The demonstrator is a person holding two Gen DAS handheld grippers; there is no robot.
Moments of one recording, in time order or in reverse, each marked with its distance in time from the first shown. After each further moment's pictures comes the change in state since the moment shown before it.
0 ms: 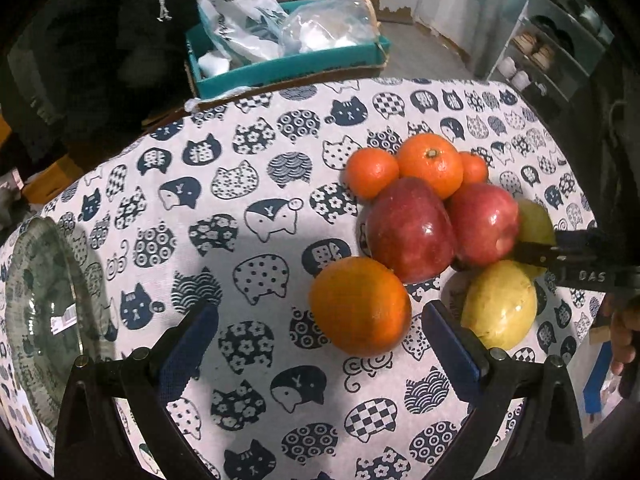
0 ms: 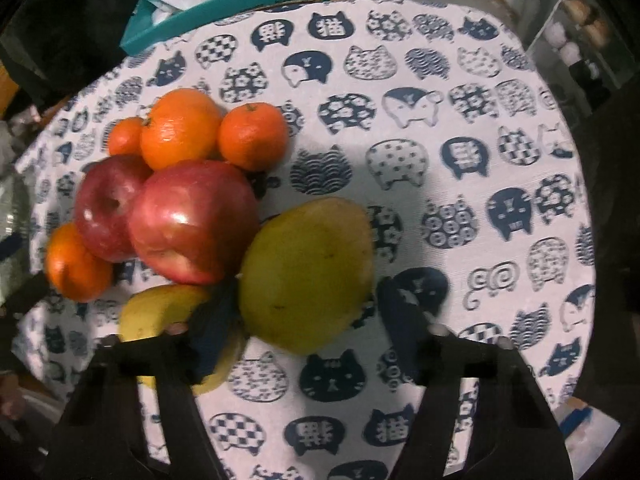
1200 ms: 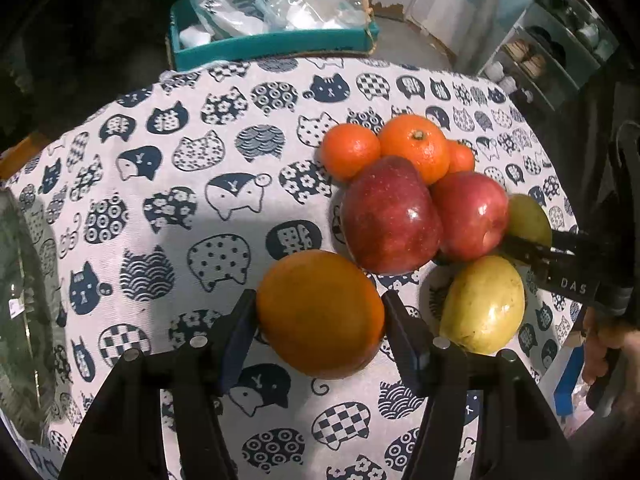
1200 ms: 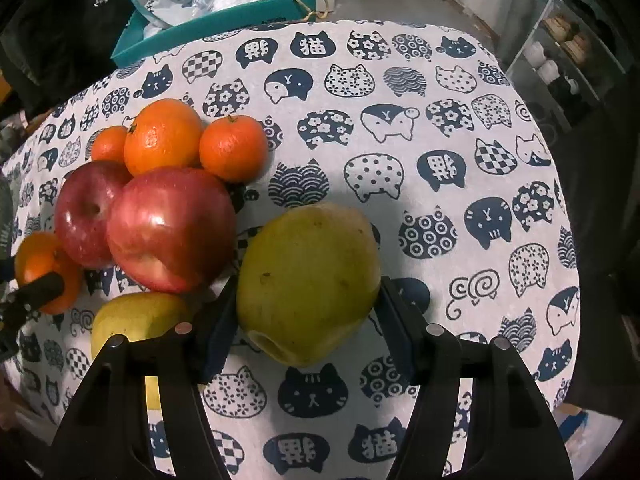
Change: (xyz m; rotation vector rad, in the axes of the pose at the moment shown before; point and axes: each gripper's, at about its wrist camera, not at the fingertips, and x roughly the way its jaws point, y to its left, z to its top) left arm 0.018 -0.001 -0.006 -0.063 0.026 -0.126; right arm -0.005 0.002 -0.007 -0.013 -0.098 -0.101
